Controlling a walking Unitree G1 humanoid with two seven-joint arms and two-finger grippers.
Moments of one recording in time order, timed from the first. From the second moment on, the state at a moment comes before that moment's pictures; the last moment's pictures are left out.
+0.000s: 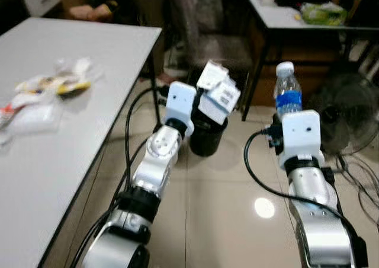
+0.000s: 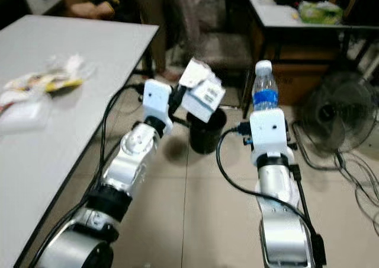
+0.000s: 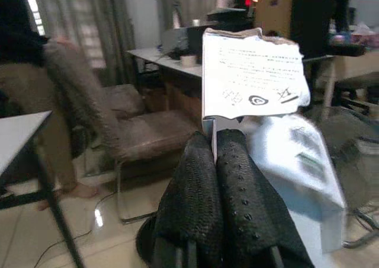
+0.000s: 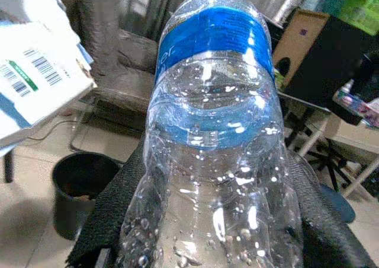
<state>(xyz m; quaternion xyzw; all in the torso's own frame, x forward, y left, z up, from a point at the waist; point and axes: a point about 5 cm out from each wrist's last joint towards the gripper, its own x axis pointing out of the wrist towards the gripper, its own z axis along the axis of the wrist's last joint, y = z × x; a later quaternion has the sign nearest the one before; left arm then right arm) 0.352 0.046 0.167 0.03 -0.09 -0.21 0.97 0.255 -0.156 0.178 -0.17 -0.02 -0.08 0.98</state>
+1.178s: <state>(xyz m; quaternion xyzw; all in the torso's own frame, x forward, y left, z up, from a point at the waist) 0.350 0.043 0.162 0.03 -0.09 -0.22 0.97 0.253 -0.152 0.177 -0.18 -0.01 -0.07 0.98</state>
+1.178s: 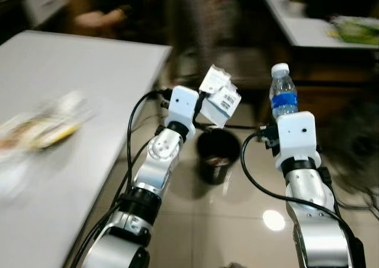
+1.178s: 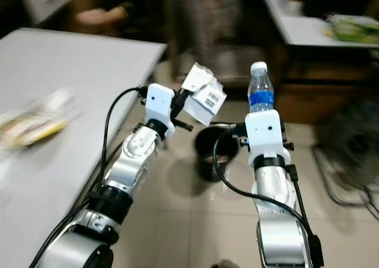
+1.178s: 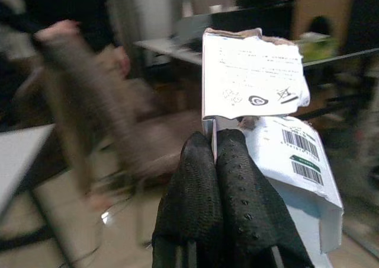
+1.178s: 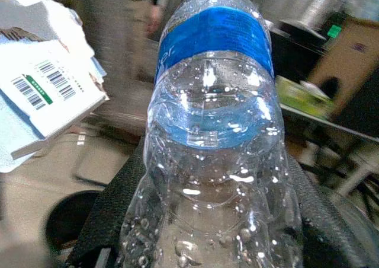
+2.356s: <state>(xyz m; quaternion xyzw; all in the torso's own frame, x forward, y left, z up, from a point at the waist) 0.344 0.023 0.161 0.03 -0.09 -0.25 0.96 0.249 -0.166 0.170 -0.20 0.01 -0.09 0.97</state>
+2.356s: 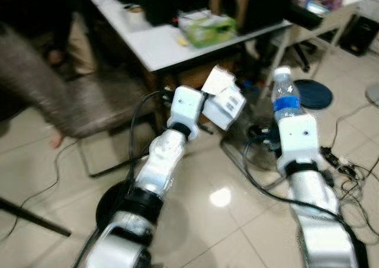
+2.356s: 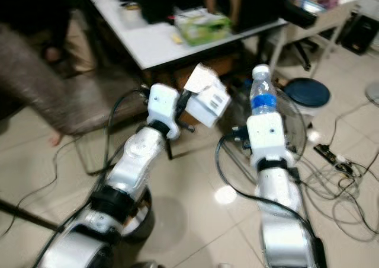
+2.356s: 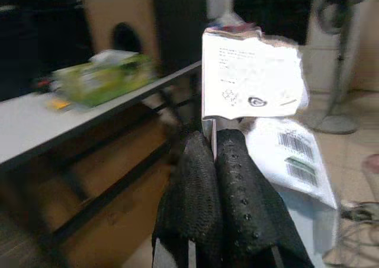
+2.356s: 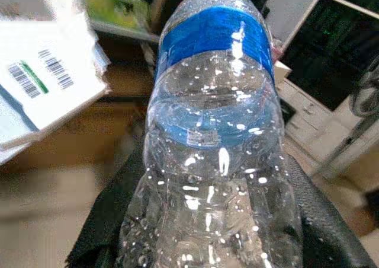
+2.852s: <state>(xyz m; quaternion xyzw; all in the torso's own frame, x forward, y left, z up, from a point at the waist) 0.349 0.029 0.166 0.04 -0.09 -0.23 0.97 0.250 -0.154 0.175 -0.19 -0.01 -0.07 0.98</state>
